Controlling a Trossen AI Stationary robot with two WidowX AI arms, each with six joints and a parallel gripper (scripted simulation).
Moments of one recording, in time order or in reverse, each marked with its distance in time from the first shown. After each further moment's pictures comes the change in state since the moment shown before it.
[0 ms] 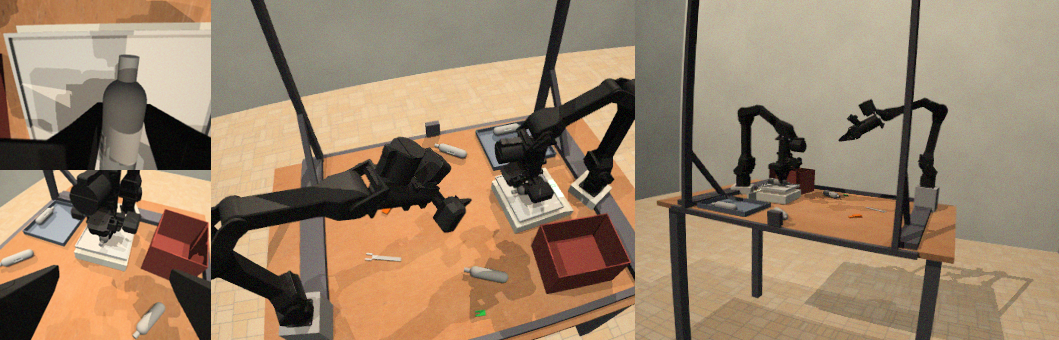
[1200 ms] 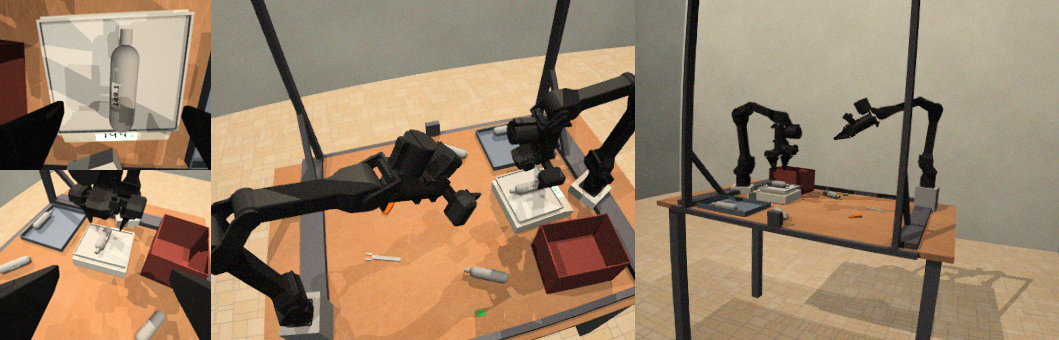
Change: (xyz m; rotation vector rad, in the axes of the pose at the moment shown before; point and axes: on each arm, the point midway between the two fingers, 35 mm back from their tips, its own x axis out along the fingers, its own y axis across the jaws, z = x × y) left arm -0.056 -0.001 -0.020 0.030 -0.043 -0.004; right arm 0.017 -0.003 0.017 0.003 0.001 -0.005
